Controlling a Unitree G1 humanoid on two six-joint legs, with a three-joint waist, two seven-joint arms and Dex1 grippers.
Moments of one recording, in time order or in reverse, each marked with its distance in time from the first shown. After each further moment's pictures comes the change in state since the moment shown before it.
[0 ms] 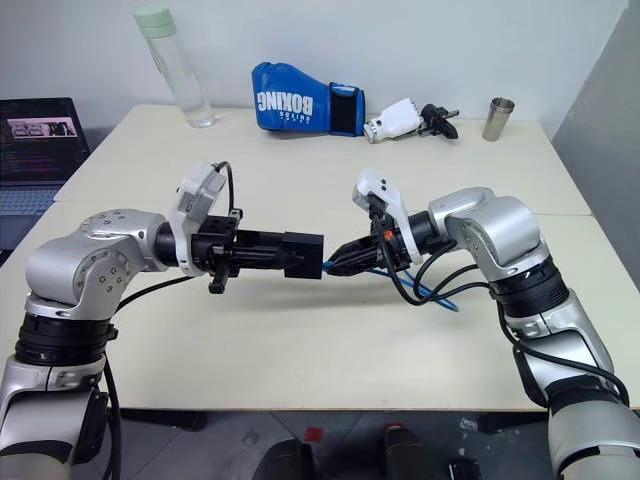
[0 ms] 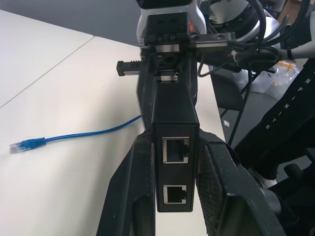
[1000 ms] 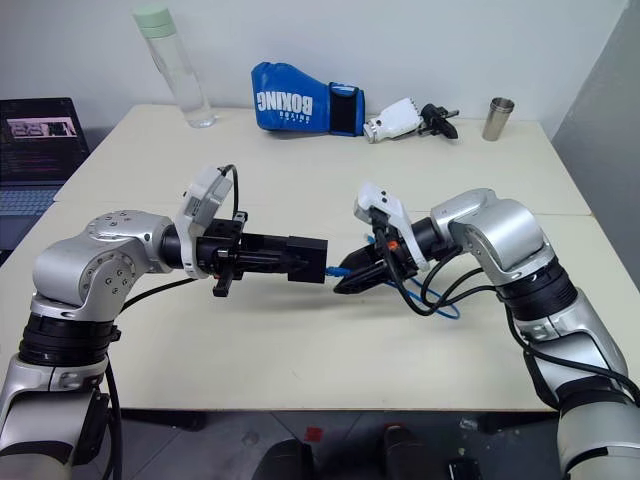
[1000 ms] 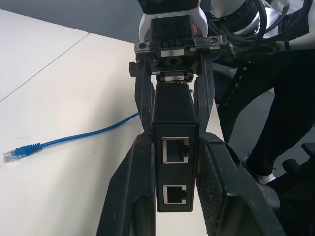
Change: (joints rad) left arm 0.001 0.000 -0.019 -0.001 0.001 -0.022 0.000; right arm -0.004 -0.032 0.053 -0.035 -0.006 0.005 0.025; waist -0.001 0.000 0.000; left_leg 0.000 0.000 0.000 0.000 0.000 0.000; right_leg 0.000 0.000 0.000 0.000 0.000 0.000
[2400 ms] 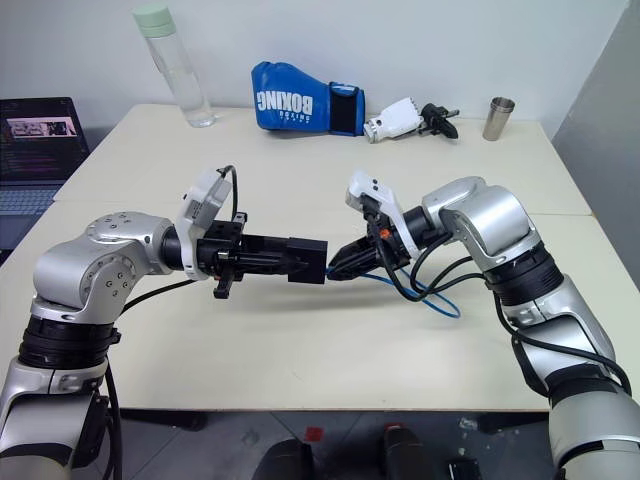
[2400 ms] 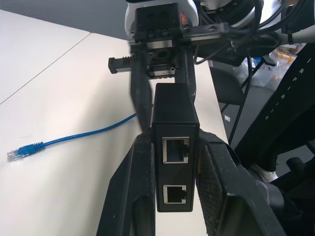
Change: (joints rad) left arm 0.013 0.001 0.000 -0.010 0.007 -0.017 0.007; right arm -0.073 0.027 0.036 0.123 -0.049 -0.062 0.077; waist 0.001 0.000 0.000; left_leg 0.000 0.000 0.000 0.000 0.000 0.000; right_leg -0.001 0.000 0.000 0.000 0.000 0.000
